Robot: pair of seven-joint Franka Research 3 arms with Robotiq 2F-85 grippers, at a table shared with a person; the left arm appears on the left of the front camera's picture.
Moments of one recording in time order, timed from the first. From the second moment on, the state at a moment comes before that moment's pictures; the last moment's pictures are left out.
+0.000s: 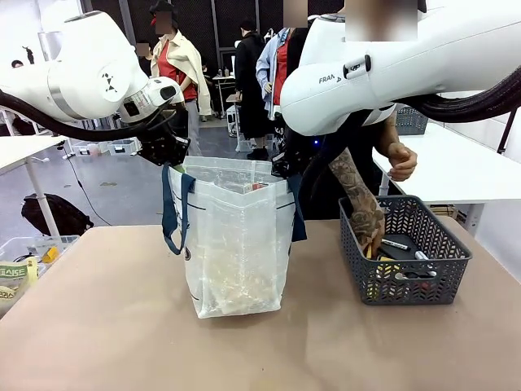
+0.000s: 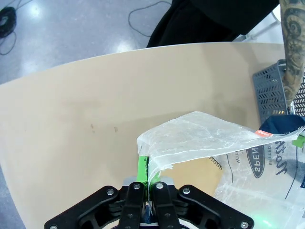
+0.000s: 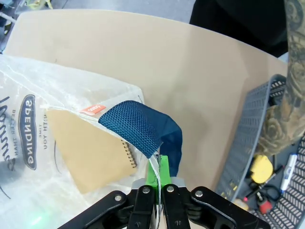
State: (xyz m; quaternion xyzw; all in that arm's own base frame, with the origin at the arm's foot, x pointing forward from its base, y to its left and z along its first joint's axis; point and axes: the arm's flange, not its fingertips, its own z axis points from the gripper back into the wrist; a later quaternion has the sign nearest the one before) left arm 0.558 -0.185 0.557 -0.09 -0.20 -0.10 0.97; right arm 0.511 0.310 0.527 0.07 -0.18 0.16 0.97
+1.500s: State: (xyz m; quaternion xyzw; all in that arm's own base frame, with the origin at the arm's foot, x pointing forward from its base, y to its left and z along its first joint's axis) left arm 0.558 -0.185 0.557 -0.09 -0.20 -0.10 0.97; right arm 0.511 0.310 0.527 0.07 -0.18 0.16 0.97
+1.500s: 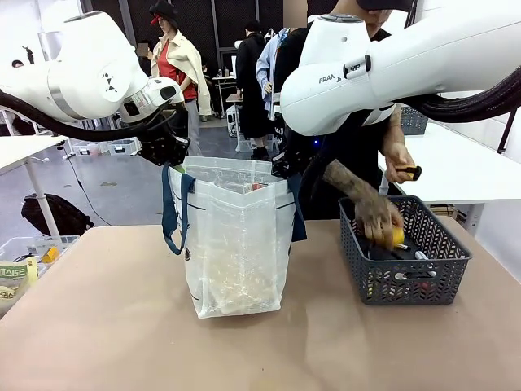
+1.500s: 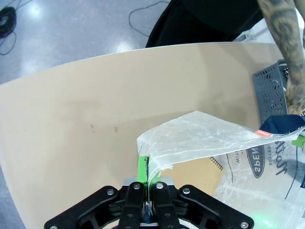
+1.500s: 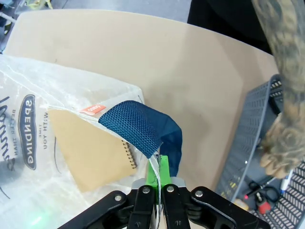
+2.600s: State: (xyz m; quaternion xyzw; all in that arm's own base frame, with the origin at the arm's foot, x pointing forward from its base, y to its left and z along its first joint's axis) left arm 0.558 -0.185 0.557 -0.09 -0.20 -0.10 0.97; right arm 0.511 0.310 0.527 0.07 -0.18 0.16 0.97
